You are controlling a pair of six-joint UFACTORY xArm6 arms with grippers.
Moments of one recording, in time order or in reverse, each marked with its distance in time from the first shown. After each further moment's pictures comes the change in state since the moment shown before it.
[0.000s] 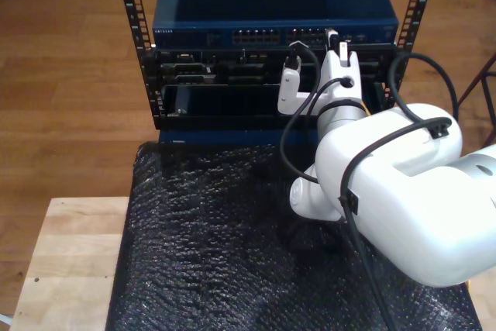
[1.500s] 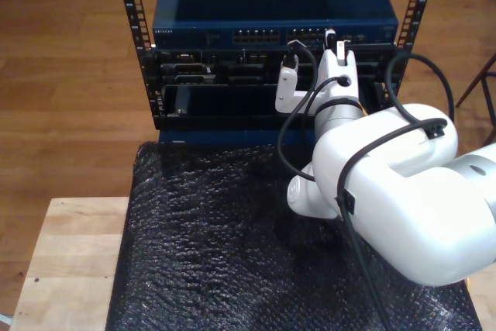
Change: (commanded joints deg) left arm 0.0 0.0 0.0 0.0 0.0 0.0; right arm 0.2 1.1 -1.8 -0.1 0.4 0.0
